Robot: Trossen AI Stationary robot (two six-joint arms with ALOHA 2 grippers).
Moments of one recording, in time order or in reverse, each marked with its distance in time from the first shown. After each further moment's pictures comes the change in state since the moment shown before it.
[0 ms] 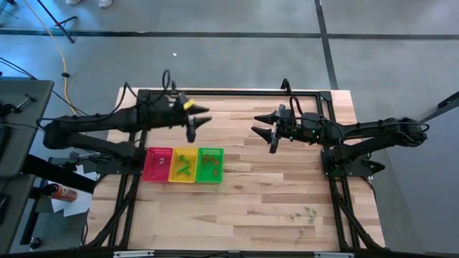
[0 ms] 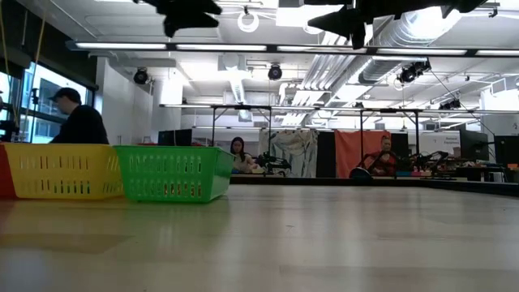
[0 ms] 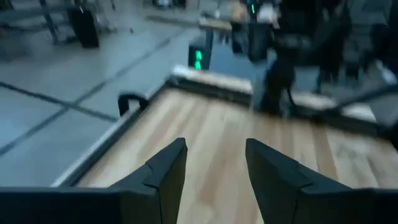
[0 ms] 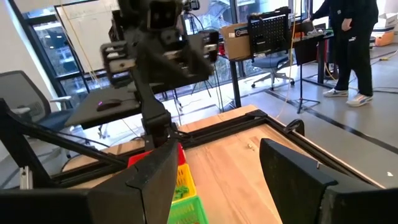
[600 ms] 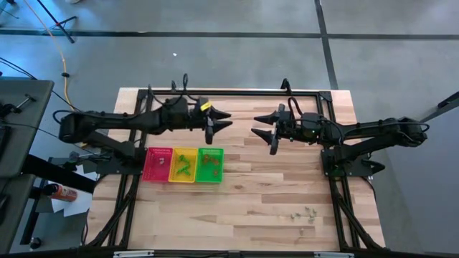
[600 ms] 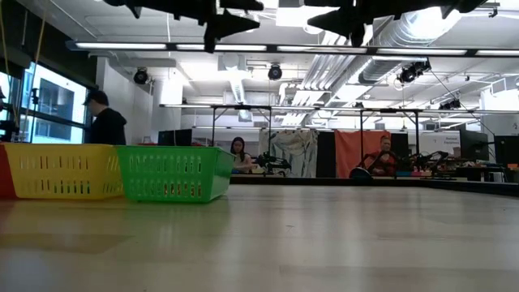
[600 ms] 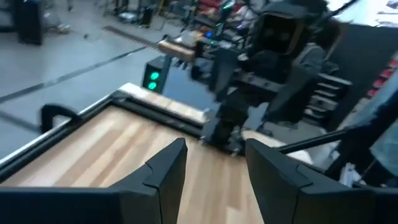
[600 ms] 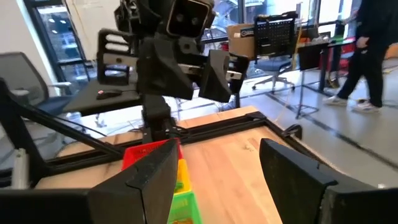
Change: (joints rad) left arm -0.003 0.259 -0.002 0.411 0.158 -0.203; right arm 0.000 0.000 0.000 -0.008 -0.023 -0.080
